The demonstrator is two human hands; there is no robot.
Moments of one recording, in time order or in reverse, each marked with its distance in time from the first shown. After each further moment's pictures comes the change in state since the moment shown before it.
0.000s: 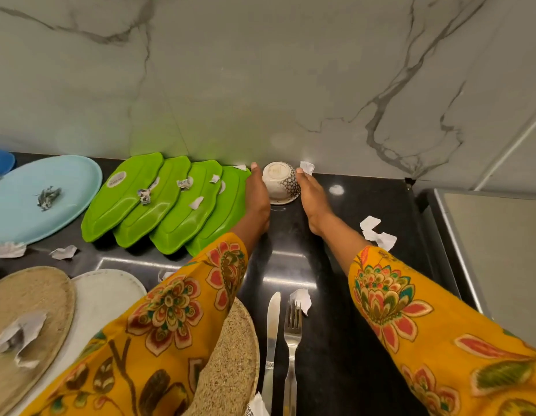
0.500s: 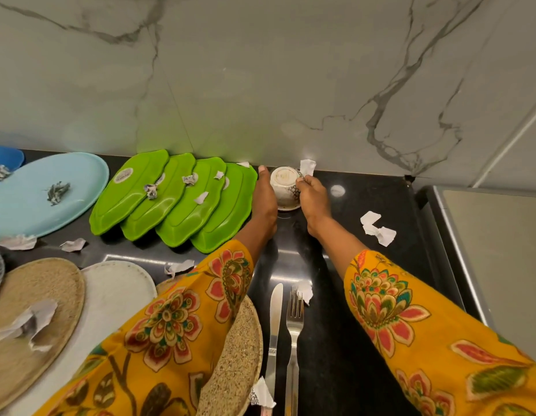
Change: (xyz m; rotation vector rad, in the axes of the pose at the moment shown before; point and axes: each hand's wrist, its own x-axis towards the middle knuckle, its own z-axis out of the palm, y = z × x) left_hand -0.077 0.035 0.011 -0.124 0.020 0.020; right_hand -0.015 0.002 0.007 -0.043 0.162 0.015
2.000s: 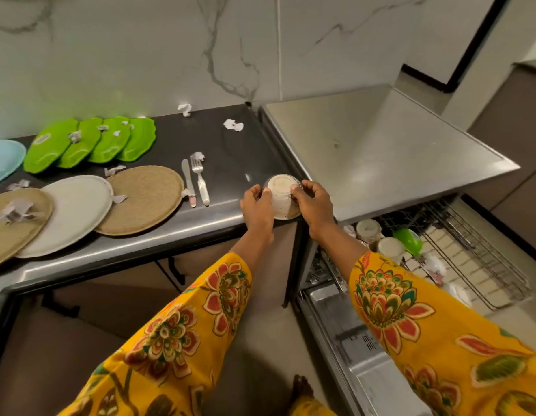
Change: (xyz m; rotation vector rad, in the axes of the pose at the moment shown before) left_hand -0.454 -0.129 -0.042 0.252 -0.248 0.003; right_hand -0.448 0.101 -0.222 0.026 0.493 -0.040
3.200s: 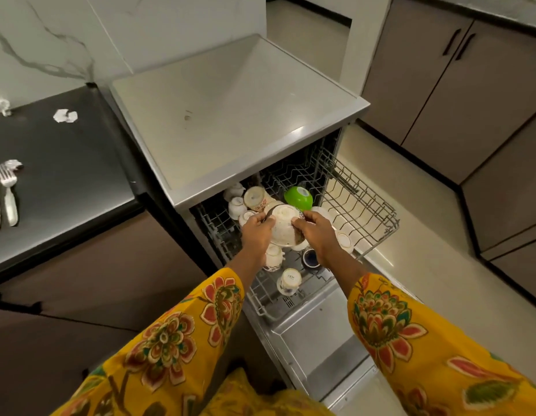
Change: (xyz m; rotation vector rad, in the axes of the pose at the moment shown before) left_hand -0.149 -0.163 0.252 0.317 -0.284 -0.273; right_hand 0.015 0.144 -0.330 -0.015 0.081 0.313
